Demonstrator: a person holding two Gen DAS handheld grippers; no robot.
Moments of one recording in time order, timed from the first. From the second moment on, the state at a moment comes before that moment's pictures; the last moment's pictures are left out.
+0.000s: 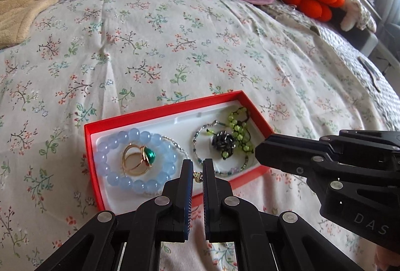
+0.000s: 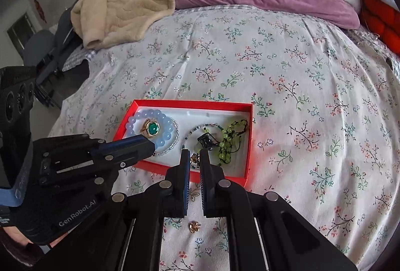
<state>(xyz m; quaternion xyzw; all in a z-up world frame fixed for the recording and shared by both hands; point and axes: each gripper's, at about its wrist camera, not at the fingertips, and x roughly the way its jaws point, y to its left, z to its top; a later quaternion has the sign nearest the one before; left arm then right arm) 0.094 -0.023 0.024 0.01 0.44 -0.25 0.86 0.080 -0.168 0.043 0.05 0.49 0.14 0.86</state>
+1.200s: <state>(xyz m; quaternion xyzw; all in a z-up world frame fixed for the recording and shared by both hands) 0.082 0.005 0.013 0.06 0.46 -0.23 0.86 0.147 -0.157 0.012 0.12 0.52 0.16 0.83</state>
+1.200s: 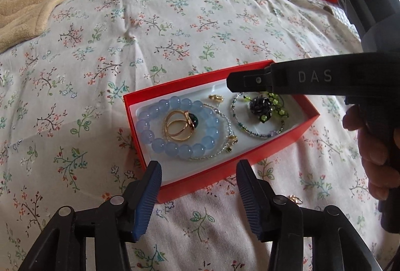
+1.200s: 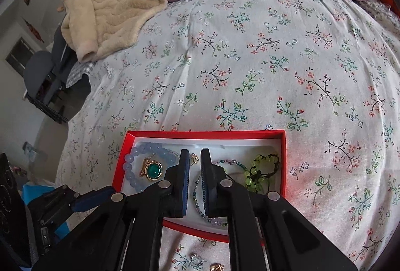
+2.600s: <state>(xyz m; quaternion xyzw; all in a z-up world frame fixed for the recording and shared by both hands) 0.032 0.014 -0.043 0.10 0.53 -0.16 0.82 0.025 -0.198 -0.033 -0.07 0.57 0.11 0.81</state>
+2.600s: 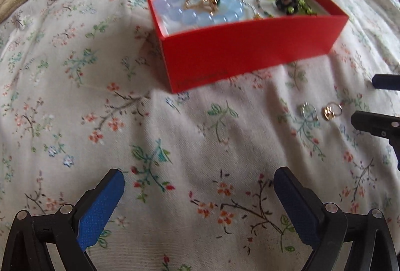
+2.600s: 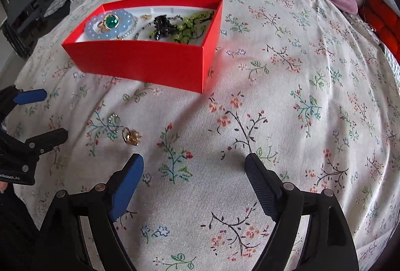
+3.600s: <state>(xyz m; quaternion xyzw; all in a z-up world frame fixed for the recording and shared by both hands) 0.019 0.014 -0.043 0.11 0.52 -0.17 0.83 0.013 -0.139 -0.040 -0.14 0.51 0.19 0.83</state>
